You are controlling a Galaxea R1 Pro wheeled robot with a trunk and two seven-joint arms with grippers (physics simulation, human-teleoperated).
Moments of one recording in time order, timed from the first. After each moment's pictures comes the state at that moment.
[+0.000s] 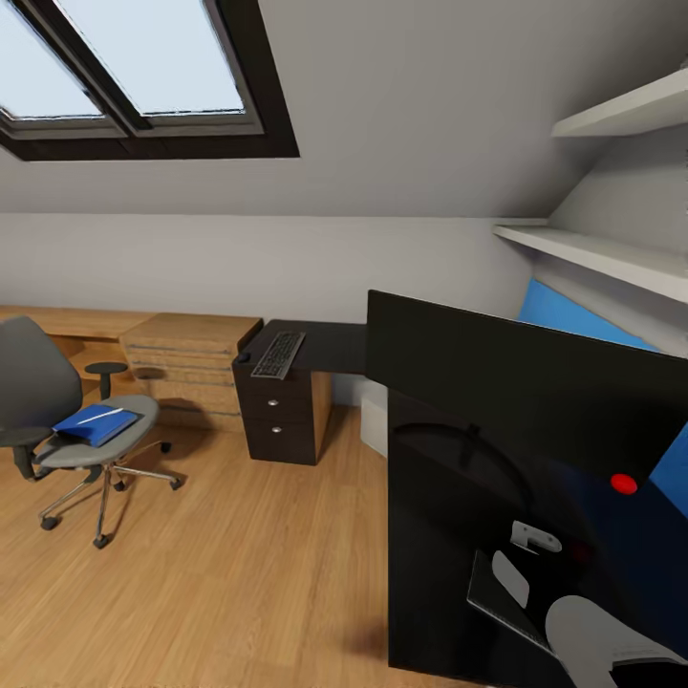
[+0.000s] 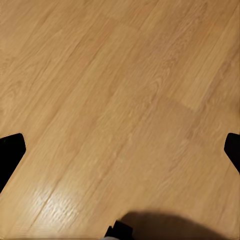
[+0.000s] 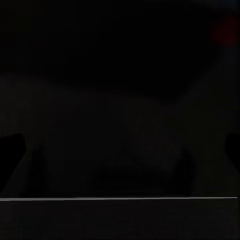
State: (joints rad) left arm -0.04 0.10 -0.47 -0.61 0.66 -0.30 0.44; right arm -0.71 -0.11 0.10 -0.27 -0.47 0.10 -0.39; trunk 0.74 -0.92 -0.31
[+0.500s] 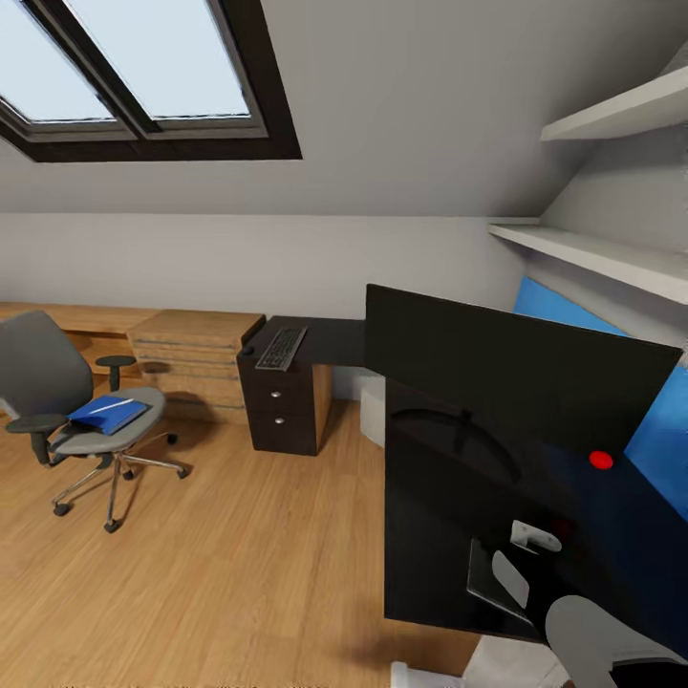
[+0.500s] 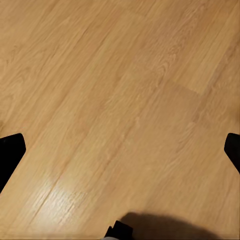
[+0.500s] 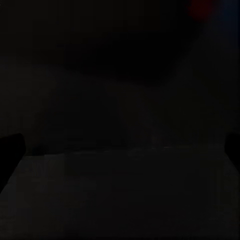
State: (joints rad) left arm -0.04 0.10 -0.47 -0.61 0.66 -0.30 0.44; right arm -0.71 -0.11 0.10 -0.27 -0.46 0.10 -0.39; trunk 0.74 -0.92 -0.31
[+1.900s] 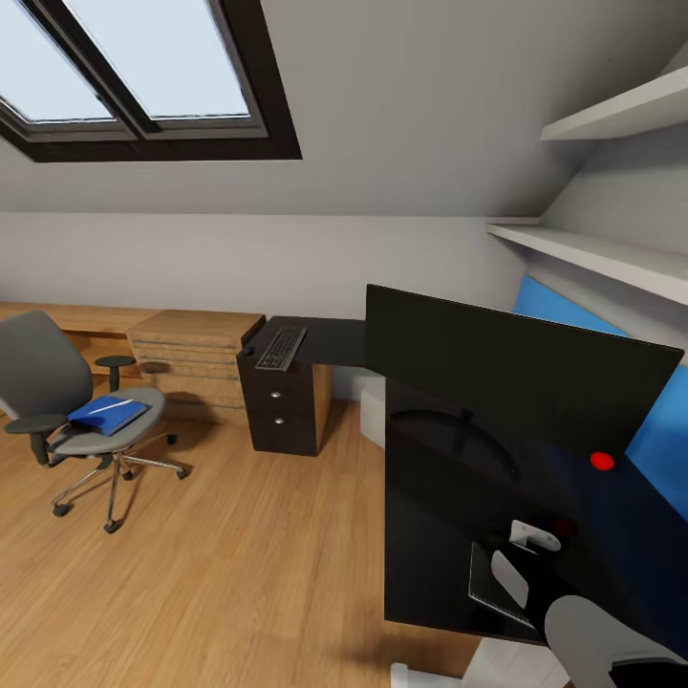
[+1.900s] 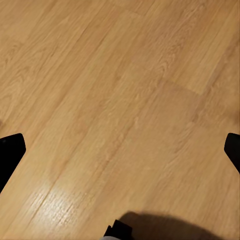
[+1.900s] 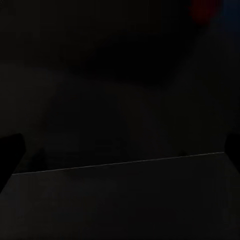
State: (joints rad) left arm -0.04 0.10 -0.47 -0.61 0.67 -0.30 0.44; right arm -0.71 -0.11 0.10 -0.27 -0.46 0.09 -0.39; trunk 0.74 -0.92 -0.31
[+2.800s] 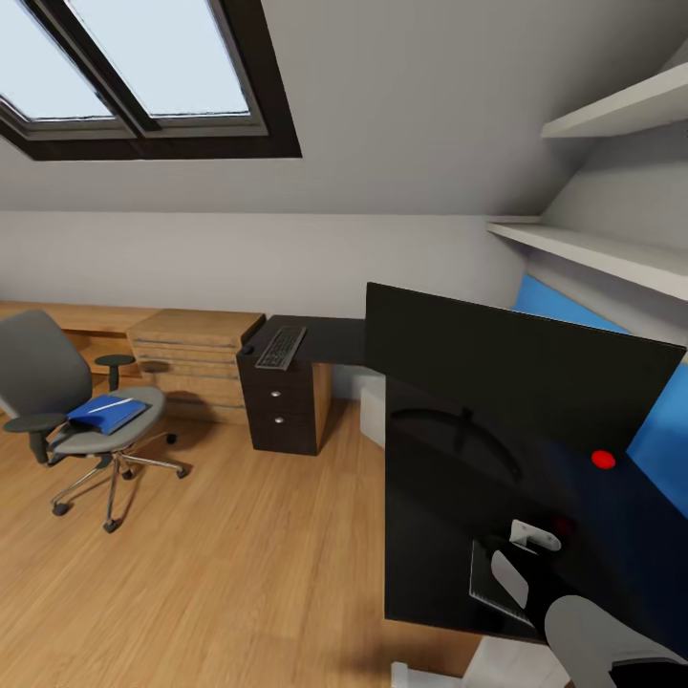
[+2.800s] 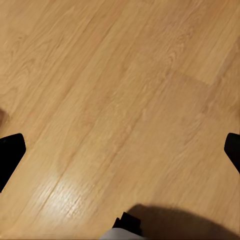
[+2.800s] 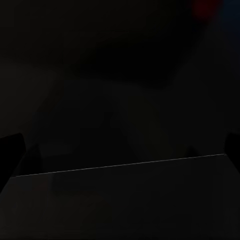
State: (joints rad) left arm -0.04 0.10 -0.47 -0.57 0.67 -0.30 0.44; right arm -0.71 -0.11 0.10 -0.27 -0.46 0.09 -0.39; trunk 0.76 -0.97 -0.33
